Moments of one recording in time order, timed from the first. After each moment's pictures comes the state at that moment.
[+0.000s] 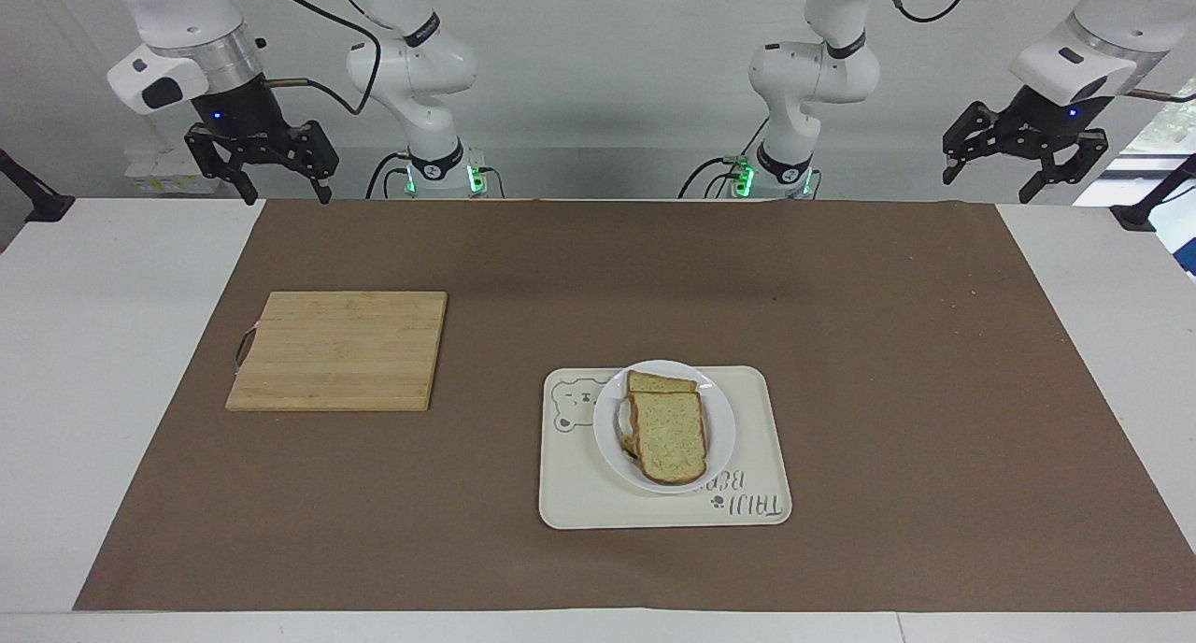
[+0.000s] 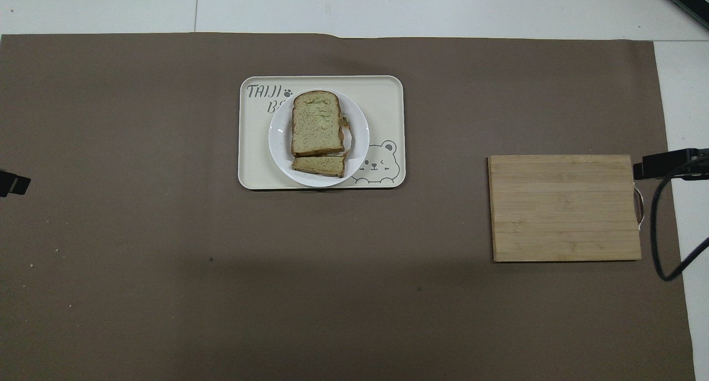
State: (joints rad) left arm -0.20 0.01 0.22 -1.40 -0.04 1.37 0.39; right arm 0.08 -0.08 -0.13 -1.60 0.01 1.58 -0.03
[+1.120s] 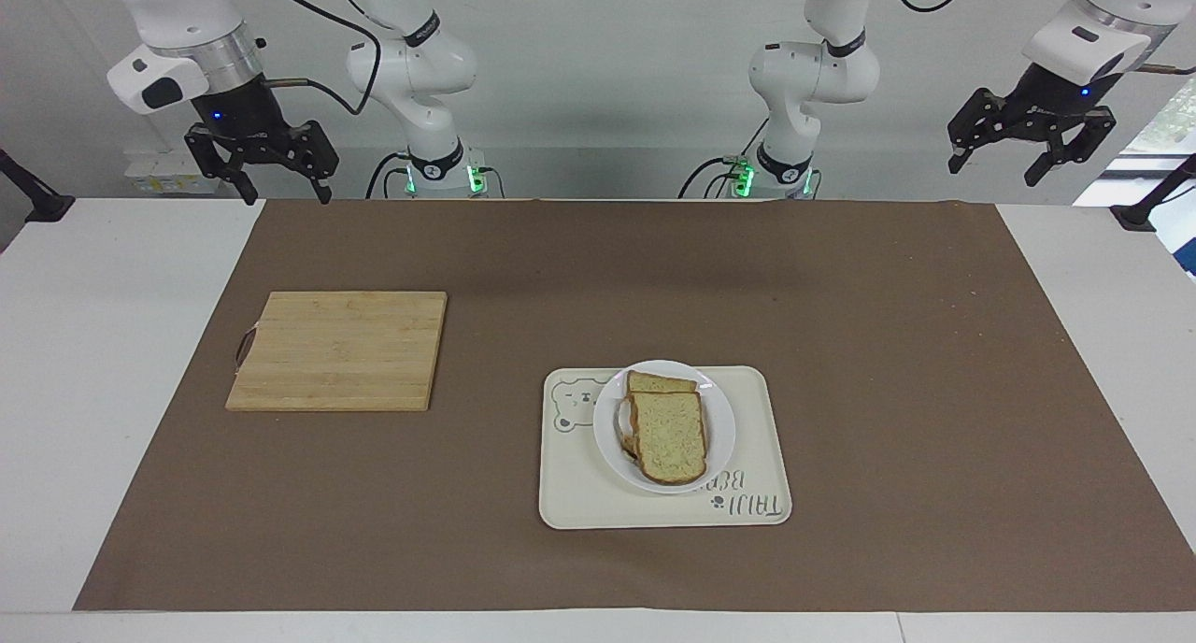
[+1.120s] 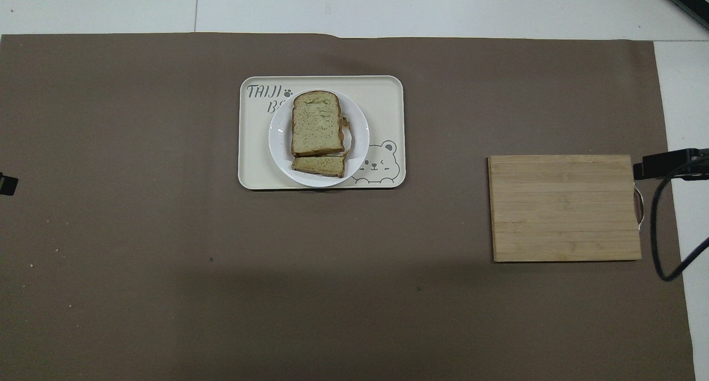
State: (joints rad) left arm -0.20 -0.03 0.22 -1.41 -0.03 1.38 0.27; right arm 0.08 -0.08 -0.13 -1.60 0.01 1.58 -0.03
